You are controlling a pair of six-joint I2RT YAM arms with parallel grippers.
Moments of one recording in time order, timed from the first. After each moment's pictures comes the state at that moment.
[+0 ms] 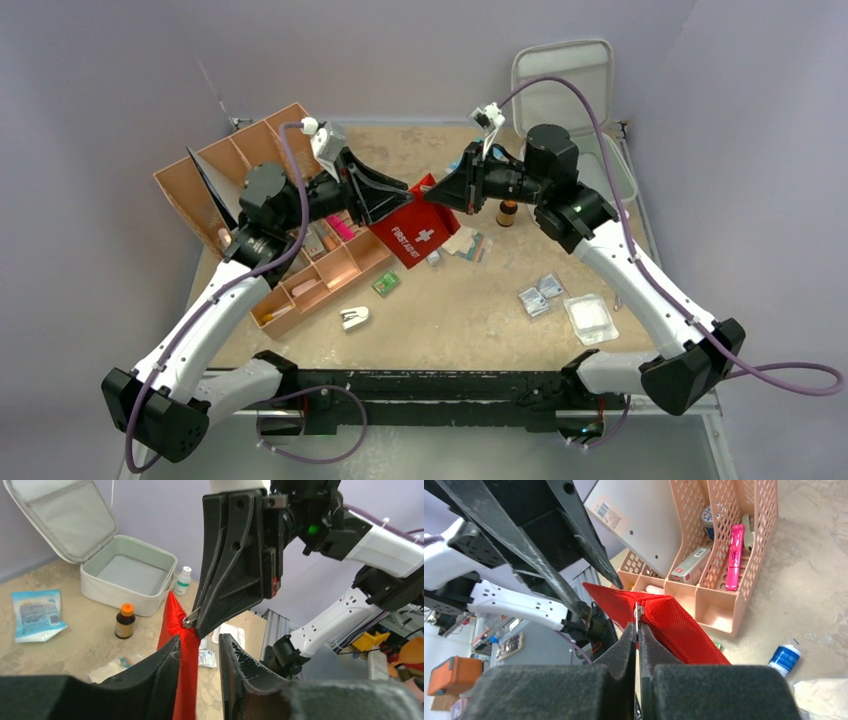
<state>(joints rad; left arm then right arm) -0.44 1.05 1.03 0.21 0.75 -0.47 0.56 1.29 1.37 -0.25 -0.70 0.43</state>
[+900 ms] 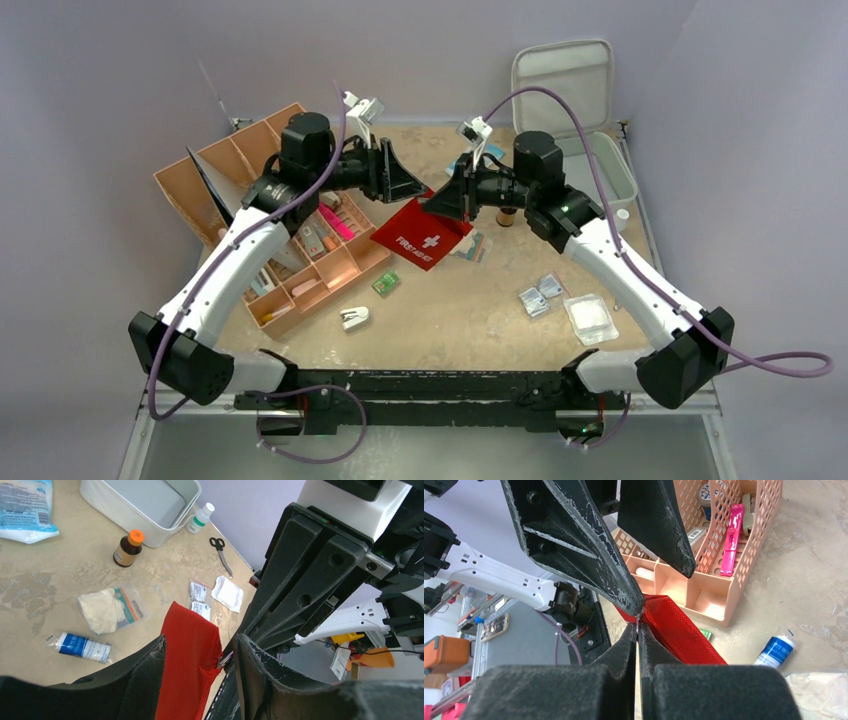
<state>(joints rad) -0.44 1.33 1.37 -0.33 0.70 -0.46 0.56 1.32 1.29 -0.23 -0.74 0.33</state>
